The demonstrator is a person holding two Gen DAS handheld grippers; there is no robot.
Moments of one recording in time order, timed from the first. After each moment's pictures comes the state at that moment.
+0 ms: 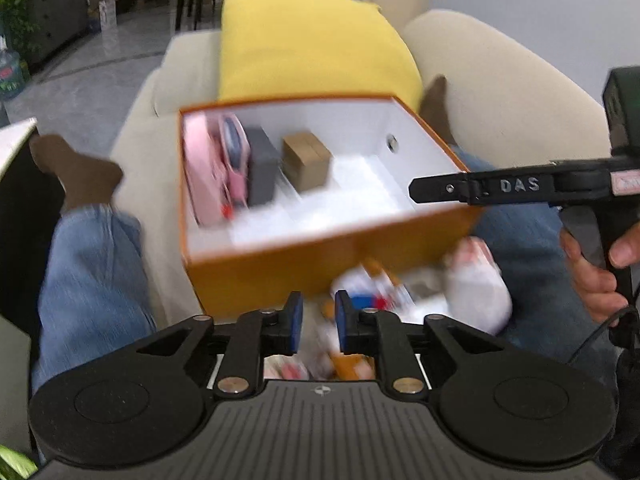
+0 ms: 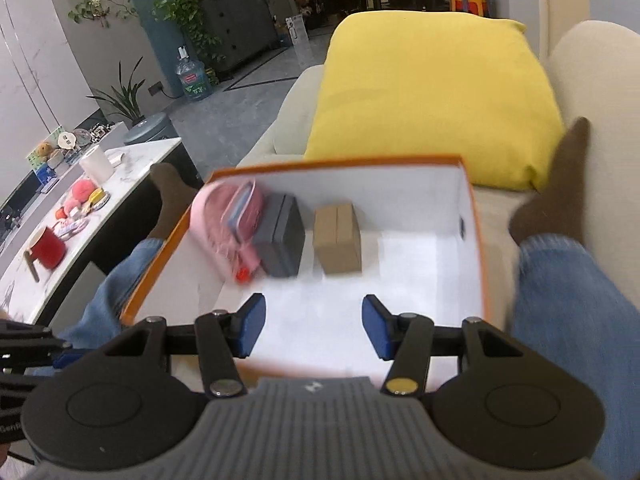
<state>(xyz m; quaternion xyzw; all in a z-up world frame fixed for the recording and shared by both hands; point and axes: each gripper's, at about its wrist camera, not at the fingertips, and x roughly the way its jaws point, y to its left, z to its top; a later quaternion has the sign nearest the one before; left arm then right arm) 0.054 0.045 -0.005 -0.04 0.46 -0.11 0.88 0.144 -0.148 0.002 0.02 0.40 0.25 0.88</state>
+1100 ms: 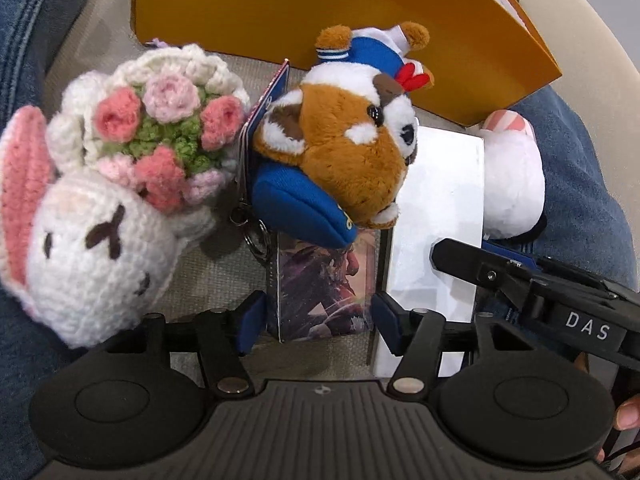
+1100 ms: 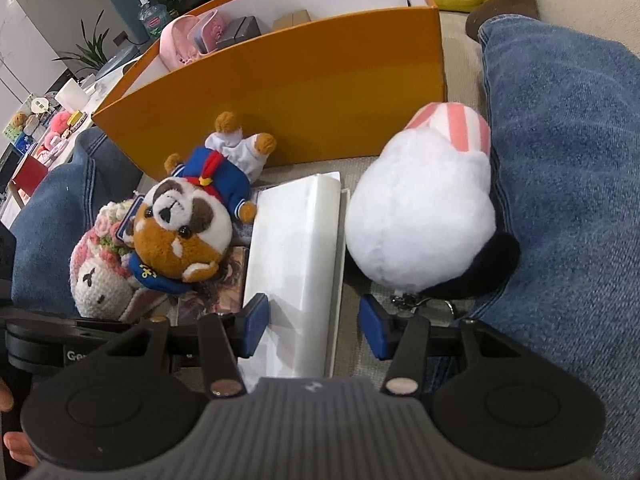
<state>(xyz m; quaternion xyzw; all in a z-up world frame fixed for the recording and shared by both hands) 0.032 0.029 -0.146 -0.22 0.60 -0.09 0.77 0.062 -0.178 -0.102 0.04 0.52 0.22 0.83</state>
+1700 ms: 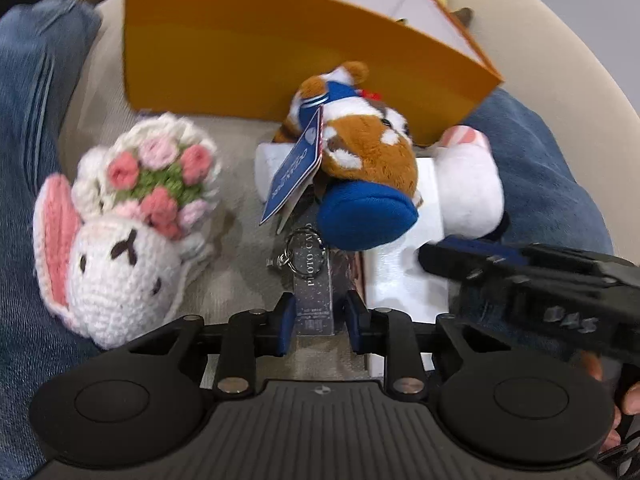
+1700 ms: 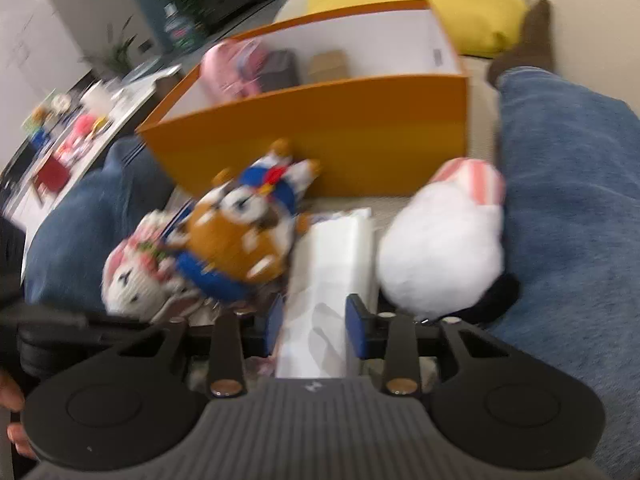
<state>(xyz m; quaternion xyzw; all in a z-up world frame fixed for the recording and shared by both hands) 0.001 0.035 -0.104 -0.17 0.54 -0.11 0.82 0.038 -0.167 -0.076 0.01 0.48 0.25 0.84</state>
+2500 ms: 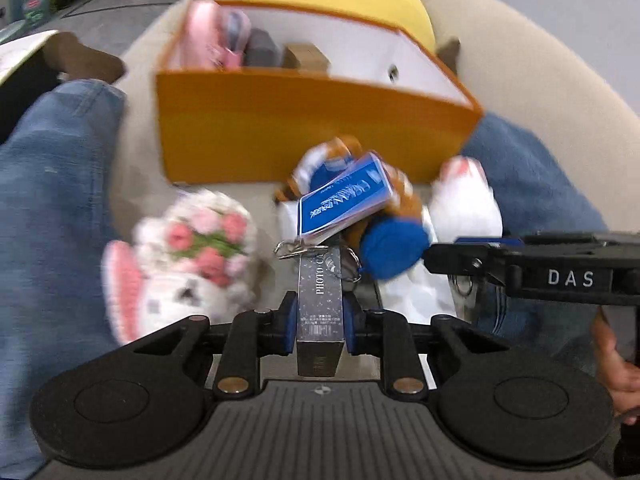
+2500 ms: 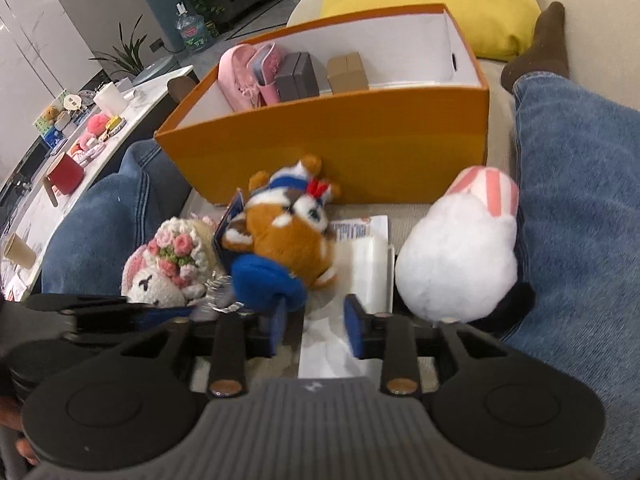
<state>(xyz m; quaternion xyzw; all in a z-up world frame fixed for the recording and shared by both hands) -0.014 0.045 -0.063 -0.11 0.47 -0.07 0.87 0.042 -0.169 -0.058 0.03 0.47 0.27 0.84</state>
